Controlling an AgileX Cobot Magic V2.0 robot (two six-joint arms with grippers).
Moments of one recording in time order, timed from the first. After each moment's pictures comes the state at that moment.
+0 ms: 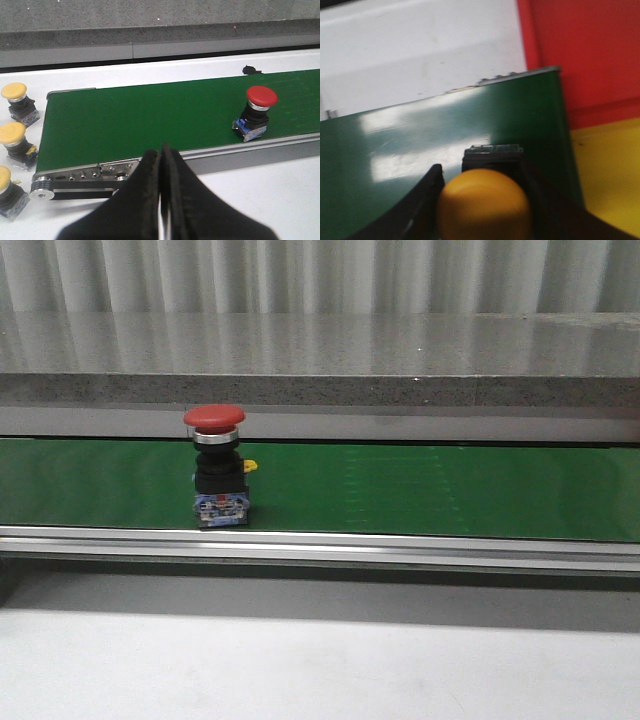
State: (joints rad) left arm -0.28 0.31 -0.52 -0.02 0.69 0.00; right arm -0.37 1.35 -1.10 0.17 0.82 -0.06
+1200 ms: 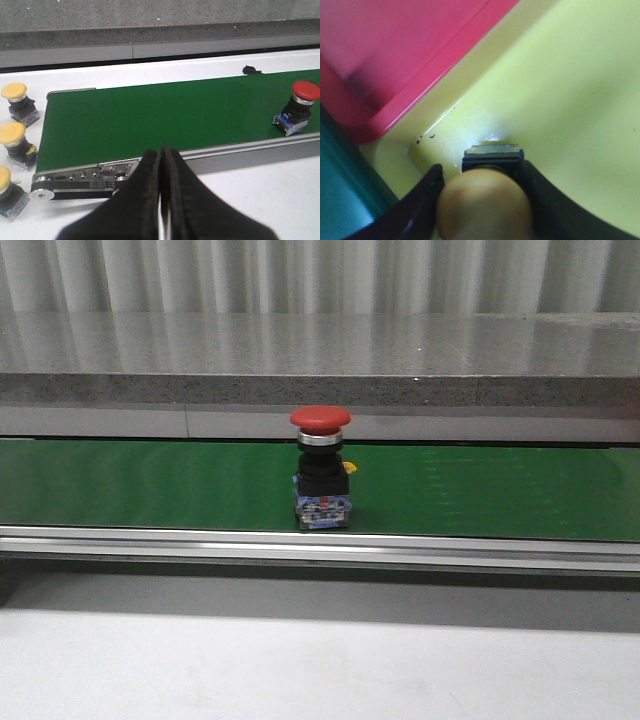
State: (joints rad) left arm -0.28 0.31 -0.52 -0.02 0.69 0.00; right arm -0.68 1.49 -0.80 0.18 0.43 0.07
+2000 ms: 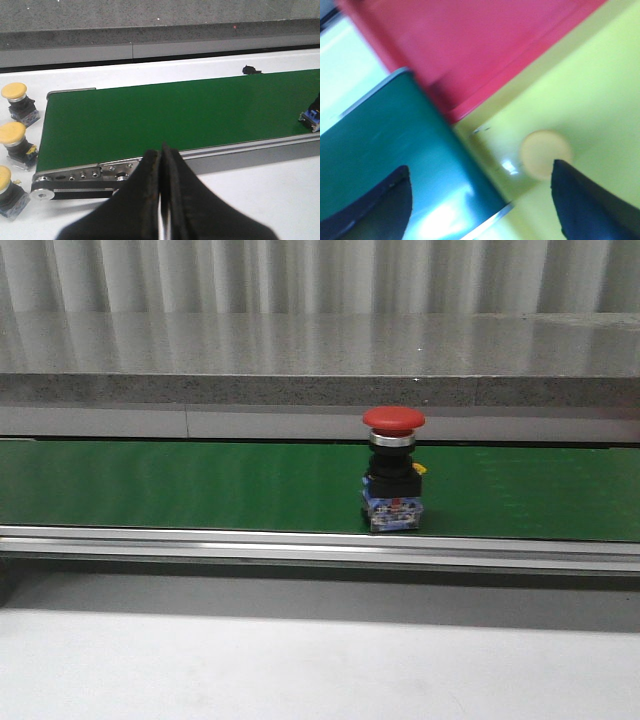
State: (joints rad) left arm -0.28 0.31 -0.52 -0.02 0.69 0.00; right arm -0.59 1.19 -0.80 0.18 0.57 0.07
